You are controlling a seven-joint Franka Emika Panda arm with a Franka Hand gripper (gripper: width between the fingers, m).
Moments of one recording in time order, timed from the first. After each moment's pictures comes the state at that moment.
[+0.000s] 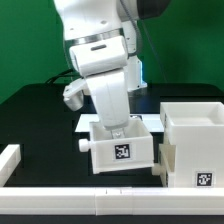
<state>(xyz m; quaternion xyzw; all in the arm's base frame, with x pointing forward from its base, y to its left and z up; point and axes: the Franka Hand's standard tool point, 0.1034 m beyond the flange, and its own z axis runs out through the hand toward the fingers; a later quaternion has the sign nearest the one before) 0.566 -0.027 0.064 -0.68 -0.73 -0.09 0.05</state>
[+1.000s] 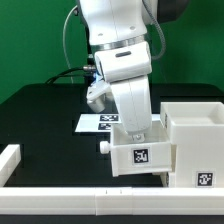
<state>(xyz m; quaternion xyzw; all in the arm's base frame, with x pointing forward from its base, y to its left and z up) 0.556 0.004 0.056 -0.70 -0.71 -0.08 0.06</state>
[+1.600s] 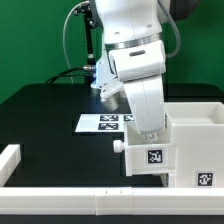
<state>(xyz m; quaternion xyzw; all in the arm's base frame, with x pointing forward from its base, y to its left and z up) 0.558 0.025 0.059 -0.72 -0.69 -0.08 0.06</state>
